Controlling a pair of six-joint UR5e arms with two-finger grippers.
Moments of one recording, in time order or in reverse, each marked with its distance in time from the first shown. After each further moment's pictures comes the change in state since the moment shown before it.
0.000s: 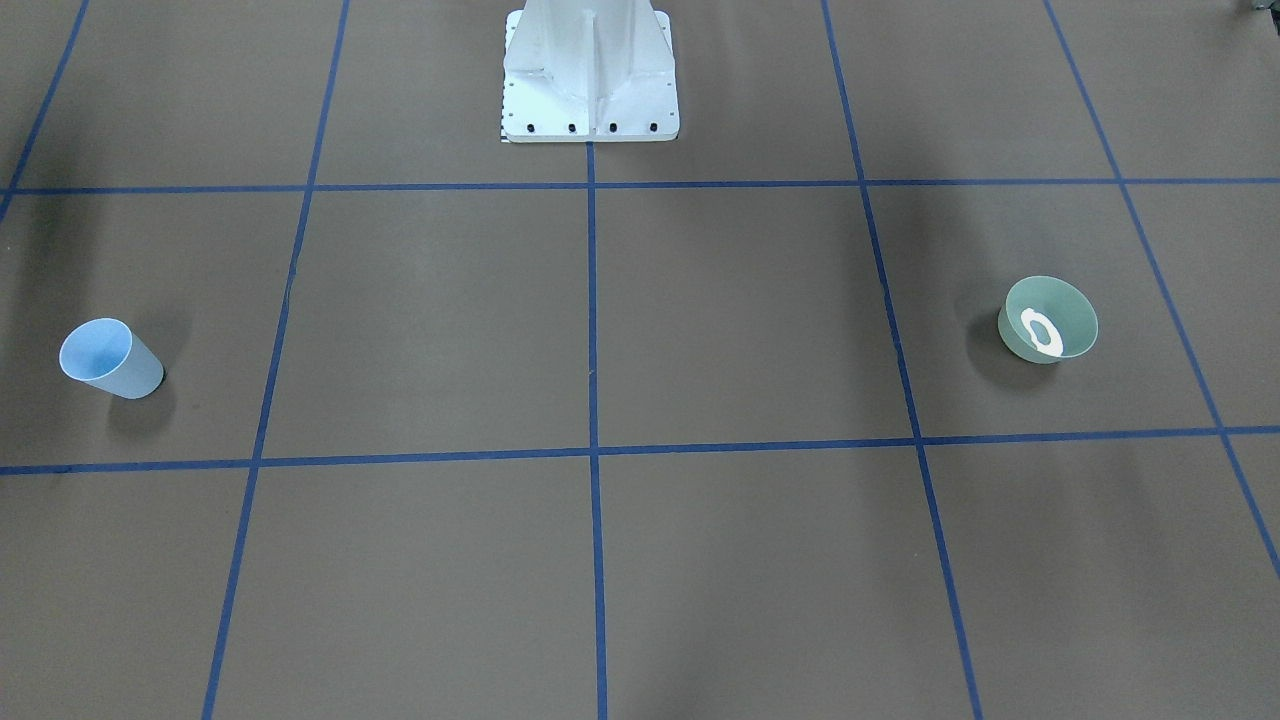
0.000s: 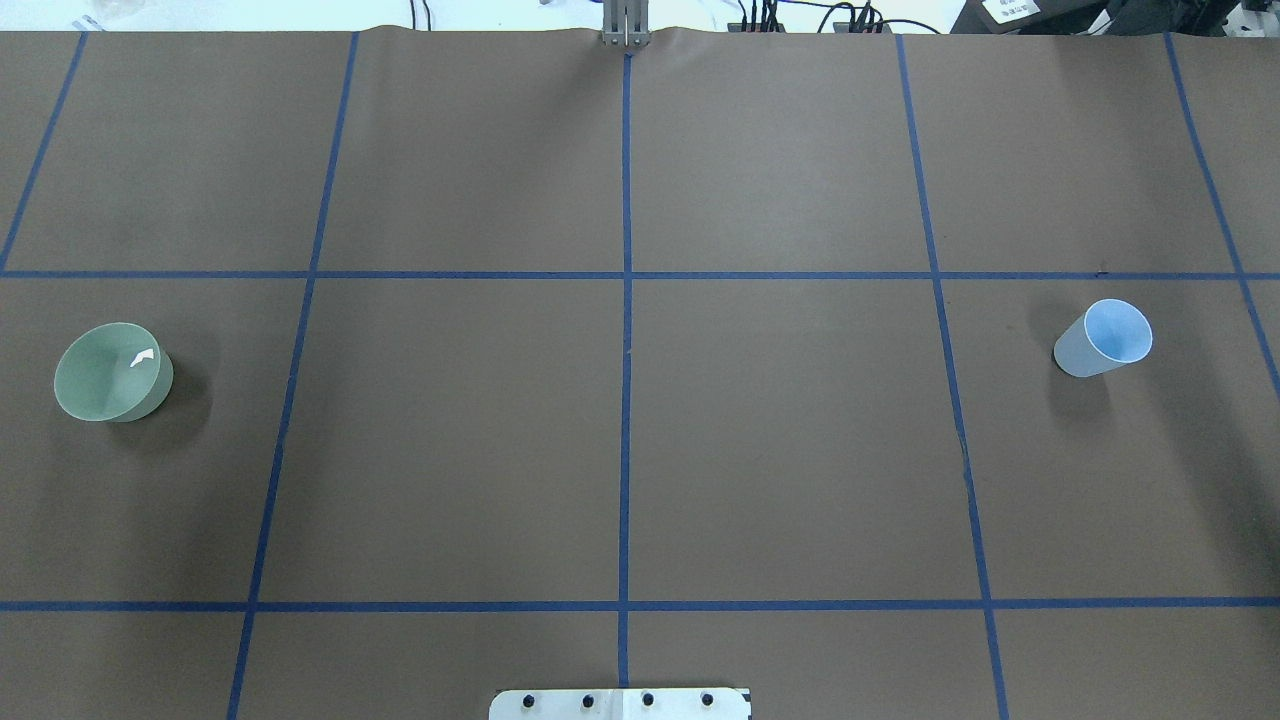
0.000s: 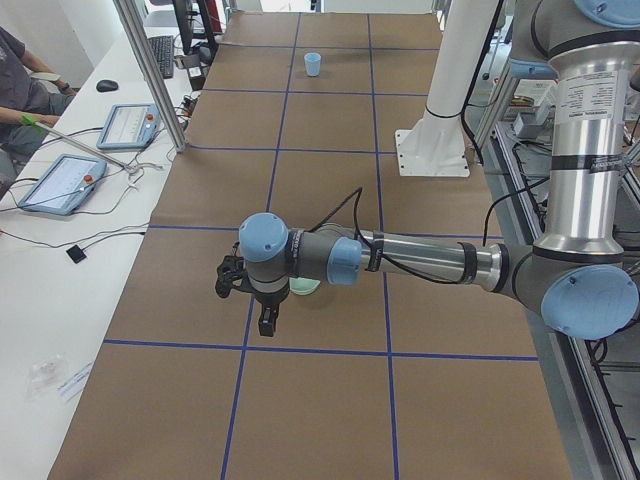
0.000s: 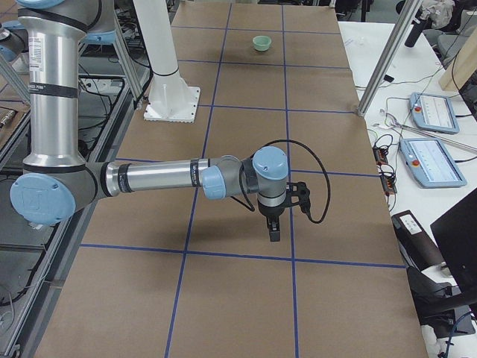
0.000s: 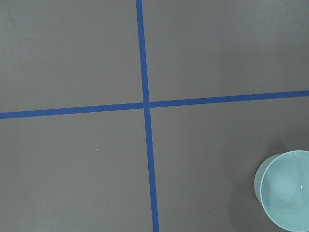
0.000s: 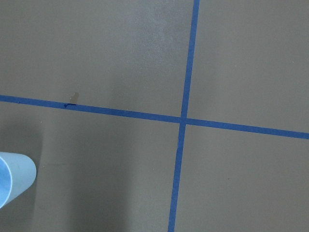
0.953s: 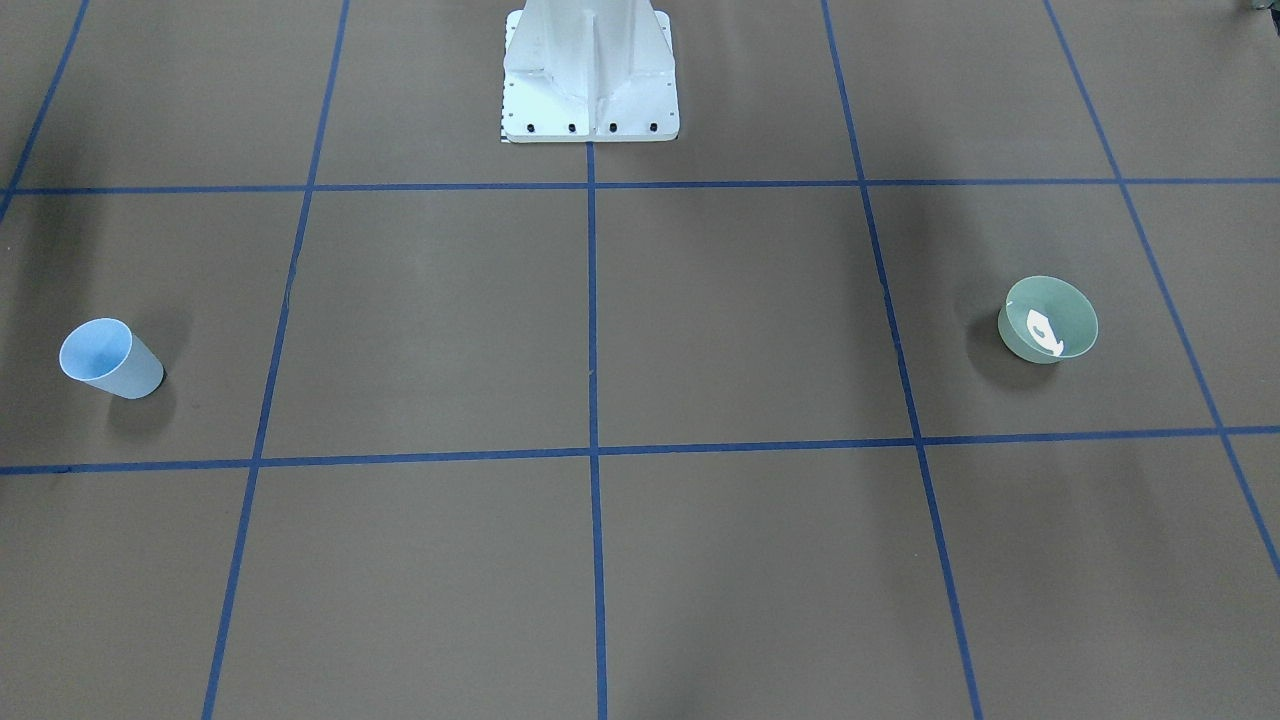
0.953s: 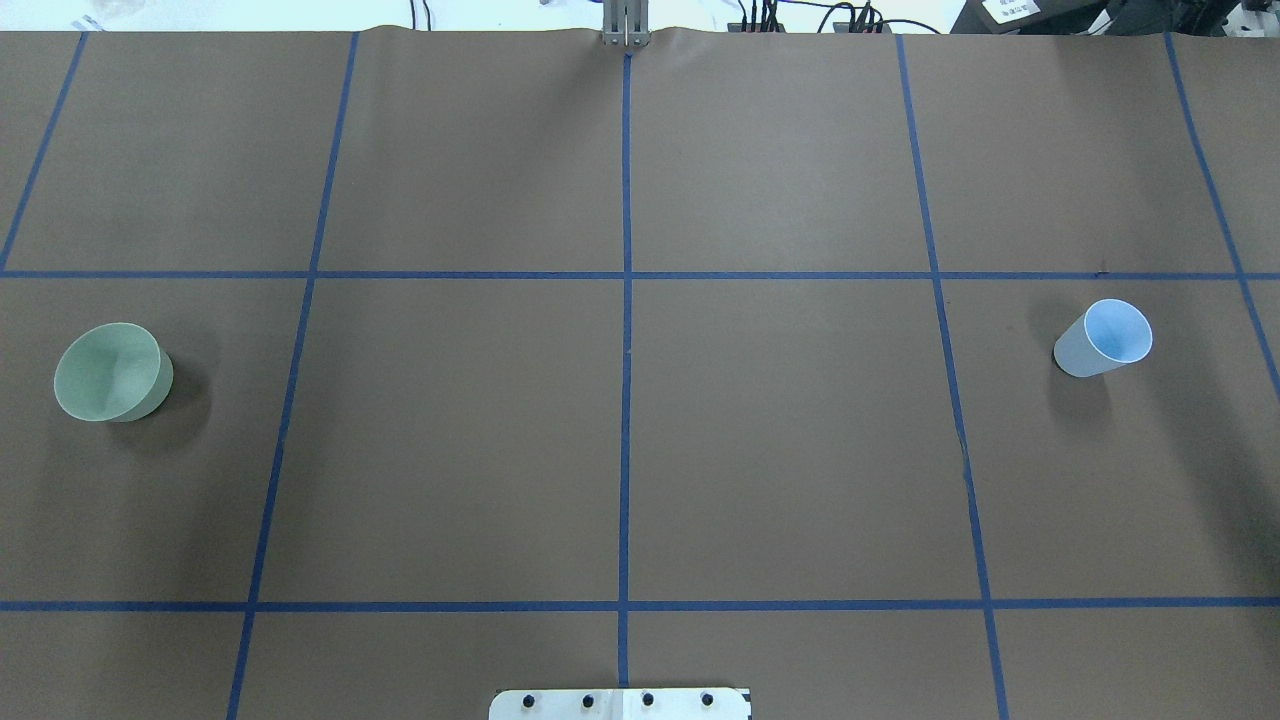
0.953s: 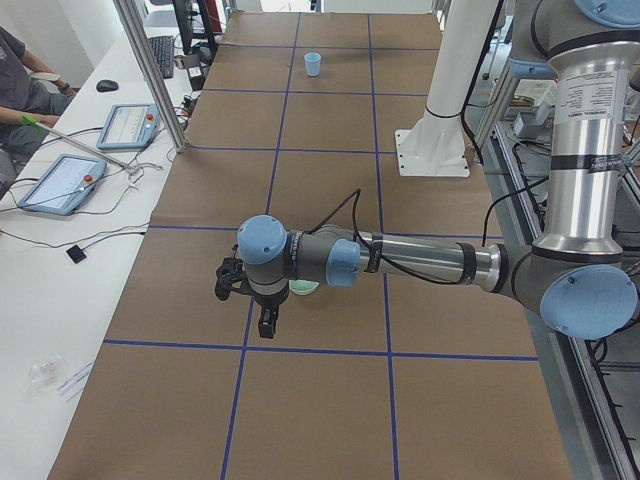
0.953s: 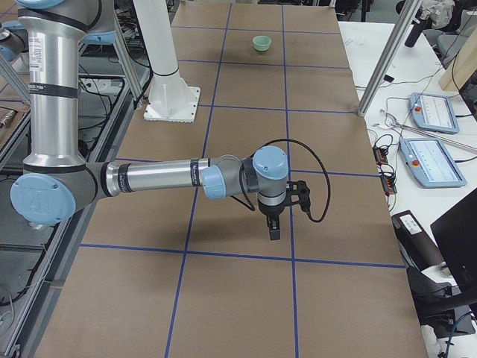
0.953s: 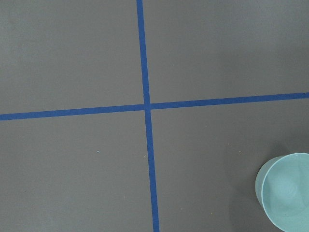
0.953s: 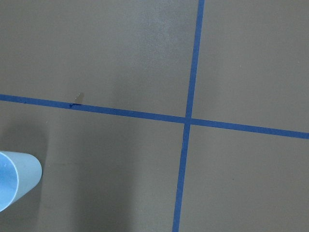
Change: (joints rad) left arm 0.000 -0.001 0.012 0.000 -0.002 -0.001; right arm 0.000 0.001 0.001 0.000 0.018 0.000
